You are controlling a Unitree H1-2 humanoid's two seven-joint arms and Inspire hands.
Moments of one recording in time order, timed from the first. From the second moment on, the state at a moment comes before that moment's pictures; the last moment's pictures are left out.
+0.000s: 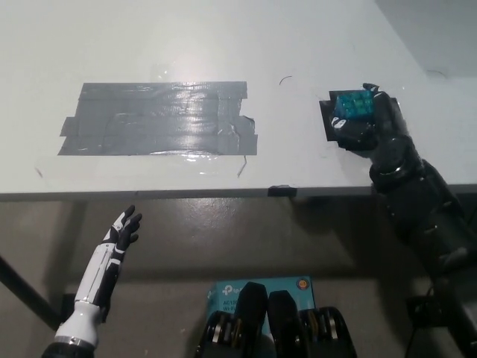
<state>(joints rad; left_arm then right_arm) -0.09 0.19 -0.02 0.11 0.08 -0.16 -0.06 -1.05 -0.14 0.26 1.25 -0.31 0.19 -0.25</state>
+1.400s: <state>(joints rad) -0.12 0.19 -0.02 0.13 0.08 -0.15 -0.07 -0.74 -0.15 0.12 0.47 -0.38 0.24 -0.35</state>
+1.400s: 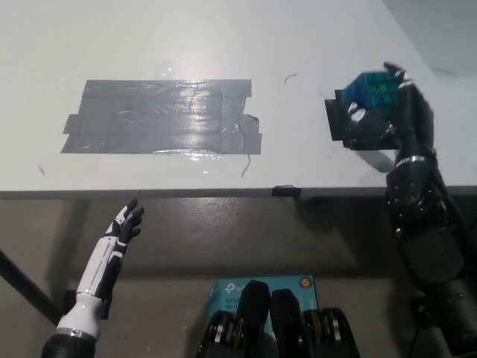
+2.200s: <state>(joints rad) -0.14 0.20 -0.02 0.13 0.08 -0.15 -0.07 -0.73 -0.07 -0.06 -0.04 -0.24 0.32 -0.28</state>
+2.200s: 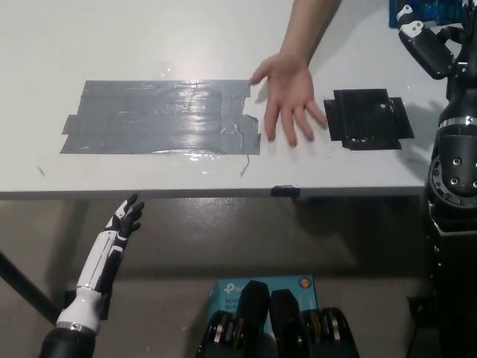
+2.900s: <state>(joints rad) -0.14 0.20 -0.02 0.13 0.08 -0.15 -0.07 -1.01 -0.06 0.09 0.65 -0.28 0.22 -0.28</state>
